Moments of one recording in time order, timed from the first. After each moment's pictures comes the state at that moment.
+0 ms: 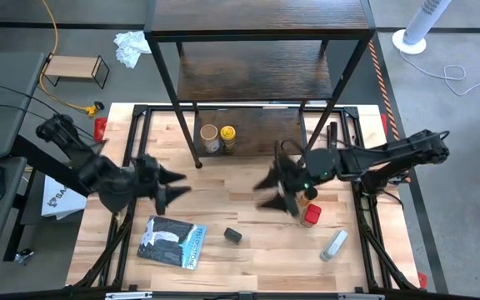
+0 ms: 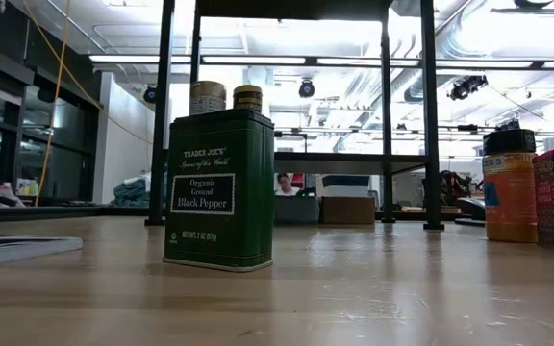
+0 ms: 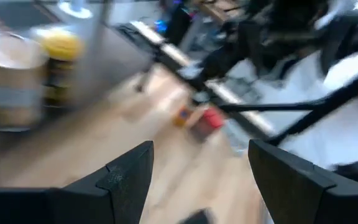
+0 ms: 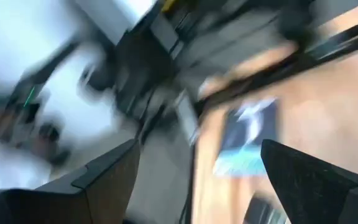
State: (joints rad) left arm -0.71 0.99 1.07 -0.64 -0.91 -1.01; right arm 0.24 1.34 1.21 -0.10 -0.06 0.62
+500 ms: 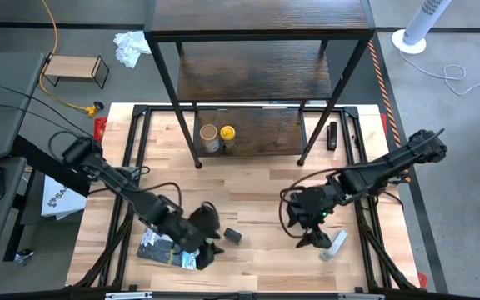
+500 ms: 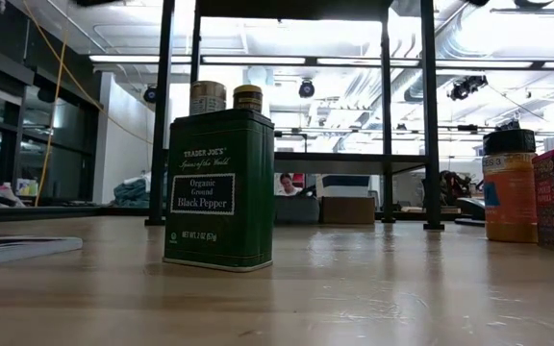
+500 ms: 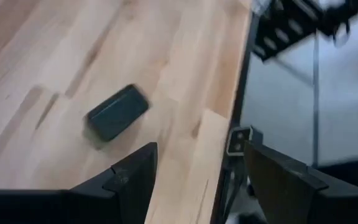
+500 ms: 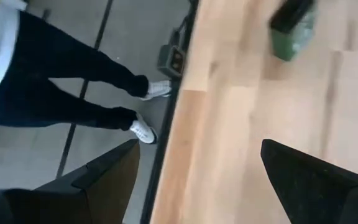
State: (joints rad) left arm -0.60 1.57 1.23 -0.46 -0.25 -0.96; right arm 0.44 1.36 1.21 -0.68 -0.29 0.43
